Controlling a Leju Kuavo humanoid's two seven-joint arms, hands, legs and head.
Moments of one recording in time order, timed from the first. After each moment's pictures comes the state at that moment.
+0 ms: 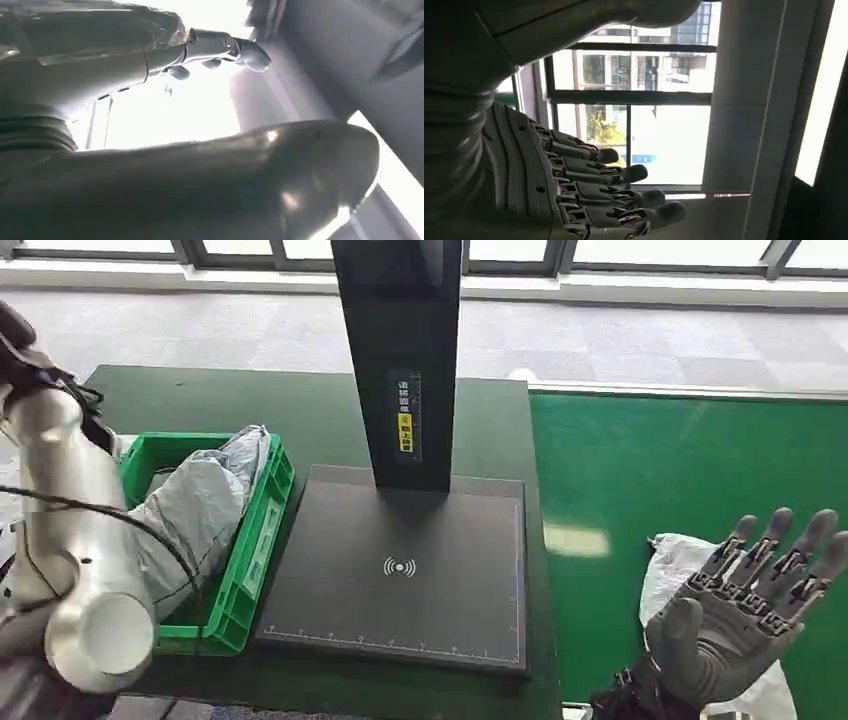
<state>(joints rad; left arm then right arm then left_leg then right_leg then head) -0.90 -0.05 0.62 -0.93 -0.35 0.35 -0.69 0.21 0.22 0.19 -2.11 0.34 -0.70 -0.70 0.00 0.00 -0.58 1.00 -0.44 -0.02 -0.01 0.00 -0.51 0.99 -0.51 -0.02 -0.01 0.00</state>
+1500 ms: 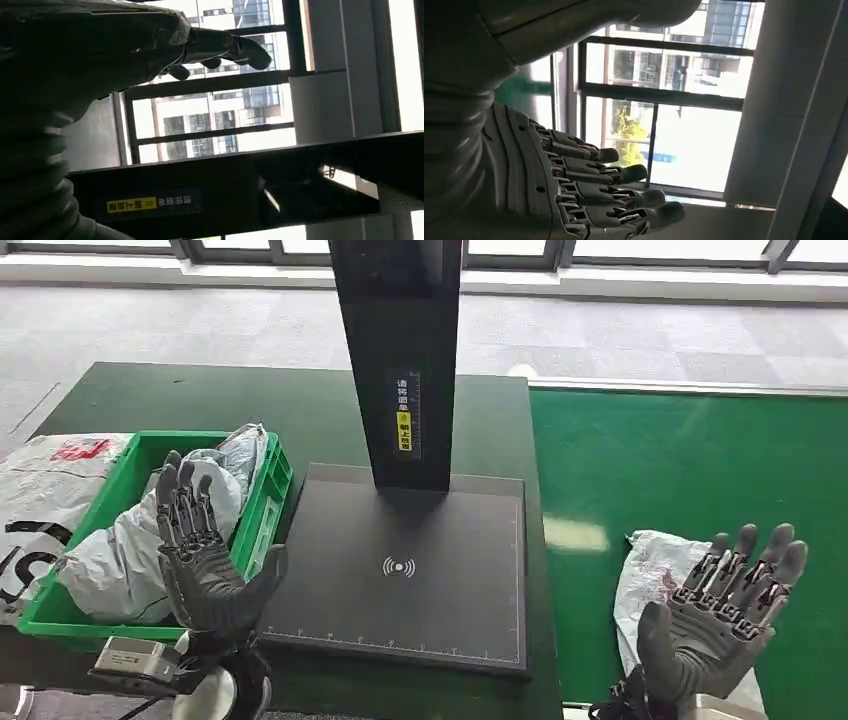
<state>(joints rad) 0.03 -0.16 -0.06 -1.70 -0.06 0.31 -0.70 0.26 0.20 0.16 -2.04 0.36 -0.70 -0.69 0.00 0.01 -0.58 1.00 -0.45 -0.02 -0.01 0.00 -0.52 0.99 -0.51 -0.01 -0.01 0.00</state>
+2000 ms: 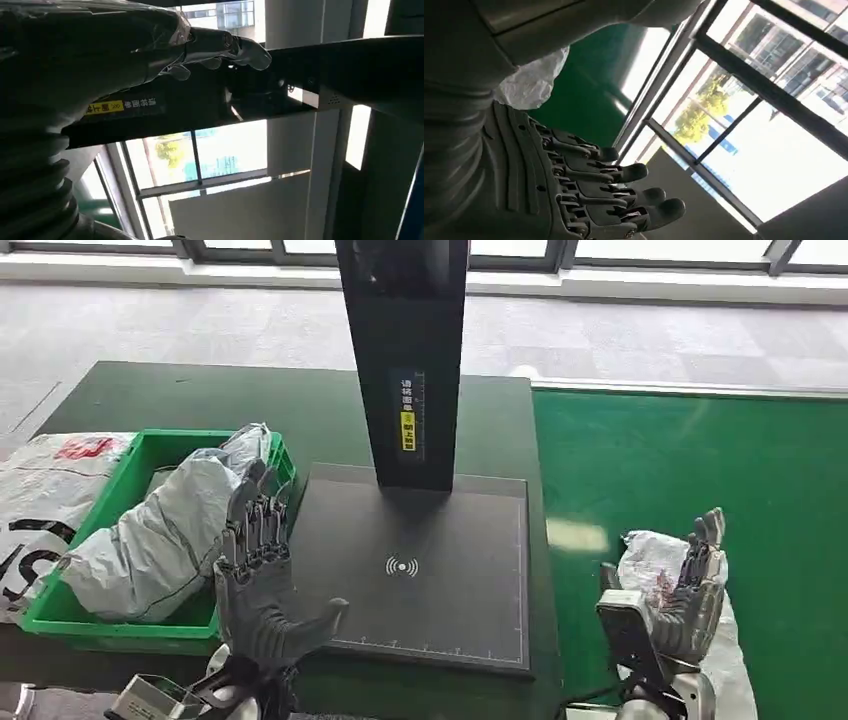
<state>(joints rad) 0.03 -0.15 -0.25 -1.75 -0.05 0.12 -0.70 0.14 0.10 -0.10 -1.74 0.87 -0.64 -0.36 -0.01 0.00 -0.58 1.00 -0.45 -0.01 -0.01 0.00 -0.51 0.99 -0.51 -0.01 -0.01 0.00</state>
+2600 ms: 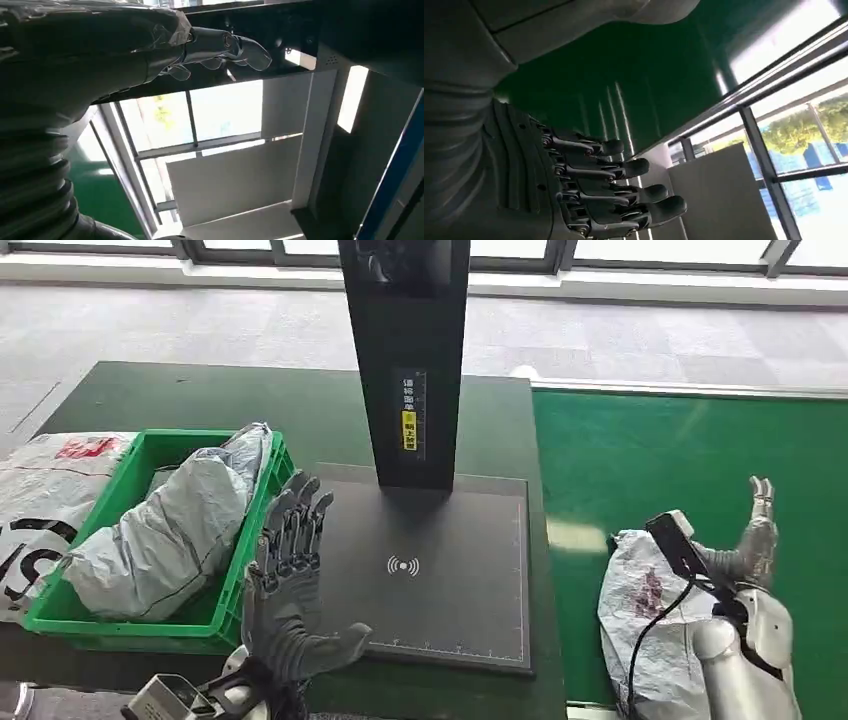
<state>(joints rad) 0.03 -0.17 -0.26 -1.72 -0.05 -0.02 -0.70 -0.28 -0.23 -0.24 -1.10 1.13 -0.49 -0.14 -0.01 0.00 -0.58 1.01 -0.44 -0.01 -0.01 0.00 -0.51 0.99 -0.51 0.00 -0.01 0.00</state>
